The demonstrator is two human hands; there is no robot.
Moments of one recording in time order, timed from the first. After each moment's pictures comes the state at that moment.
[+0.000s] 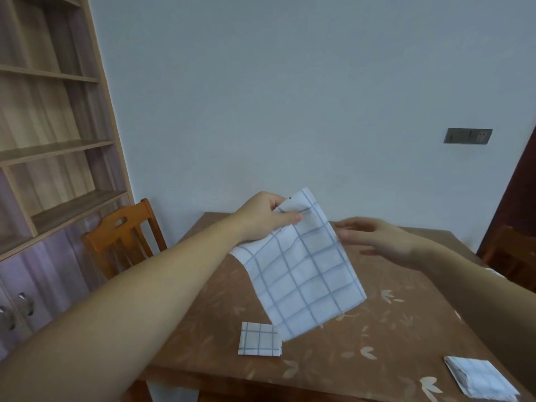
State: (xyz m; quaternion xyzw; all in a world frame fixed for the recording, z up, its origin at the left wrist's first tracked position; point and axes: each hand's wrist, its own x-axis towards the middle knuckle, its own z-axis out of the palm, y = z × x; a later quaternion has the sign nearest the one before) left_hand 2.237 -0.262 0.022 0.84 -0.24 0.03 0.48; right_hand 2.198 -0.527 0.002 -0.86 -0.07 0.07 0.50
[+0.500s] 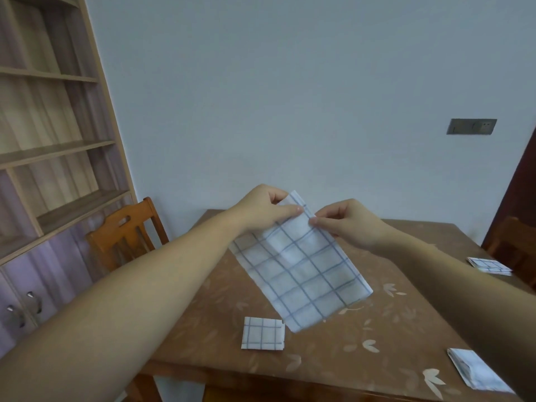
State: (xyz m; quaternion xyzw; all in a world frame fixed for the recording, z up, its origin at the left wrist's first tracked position) left_hand 2.230 -0.268 0.031 0.84 -0.24 0.03 0.48; right_hand 2.204 -0.476 0.008 -0.85 -0.17 -0.03 0.50
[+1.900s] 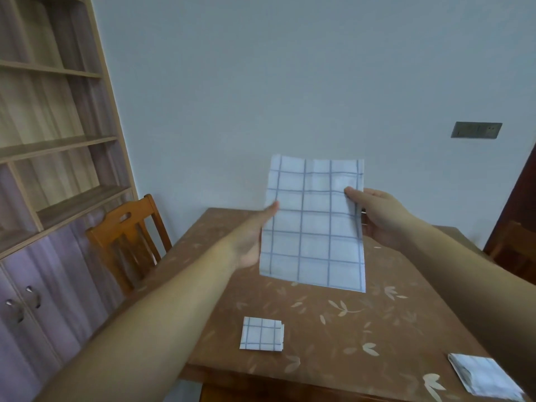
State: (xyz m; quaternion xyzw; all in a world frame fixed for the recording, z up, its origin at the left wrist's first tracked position) left_hand 2.227 -0.262 -0.018 0.57 -0.11 -0.20 0.79; right_hand 2.216 -0.497 0.023 -0.70 0.01 -0.04 0.71
